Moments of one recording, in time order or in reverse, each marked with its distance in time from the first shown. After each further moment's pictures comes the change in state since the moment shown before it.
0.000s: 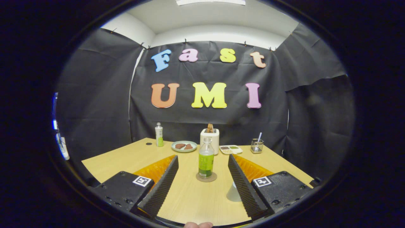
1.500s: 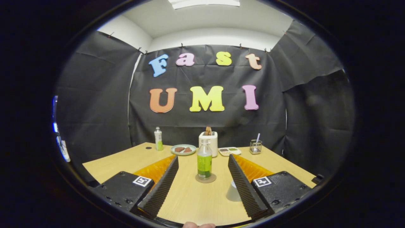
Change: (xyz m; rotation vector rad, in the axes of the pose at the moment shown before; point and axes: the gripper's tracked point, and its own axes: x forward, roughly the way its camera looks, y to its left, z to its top) arm -0.004 -0.008 -0.003 0.027 -0.038 -0.012
